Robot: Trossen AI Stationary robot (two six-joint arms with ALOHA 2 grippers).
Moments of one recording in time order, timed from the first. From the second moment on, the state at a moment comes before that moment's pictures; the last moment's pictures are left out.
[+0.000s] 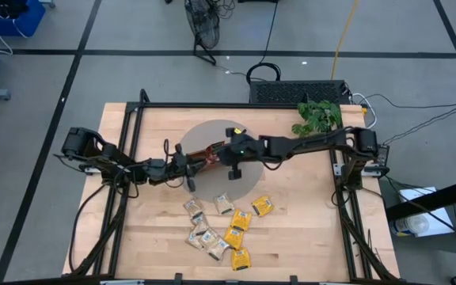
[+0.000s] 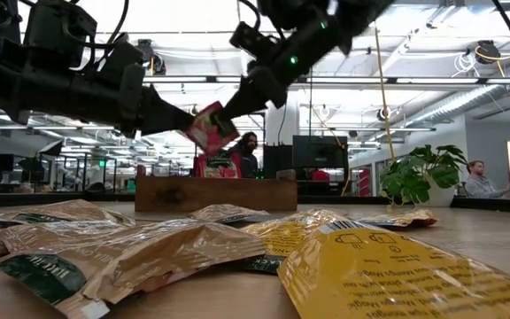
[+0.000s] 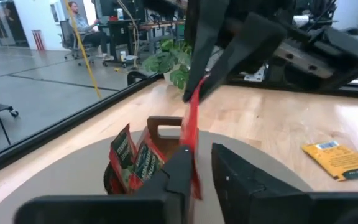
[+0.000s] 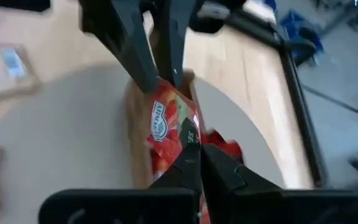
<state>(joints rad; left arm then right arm) -0.10 1.57 0.22 1.28 -0.45 -0.04 -0.08 1.81 1.26 -0.04 0.14 -0.41</state>
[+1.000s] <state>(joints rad) -0.10 1.57 0.21 1.28 -0.56 0.00 -0.06 2.13 1.80 -0.80 0.21 -0.45</state>
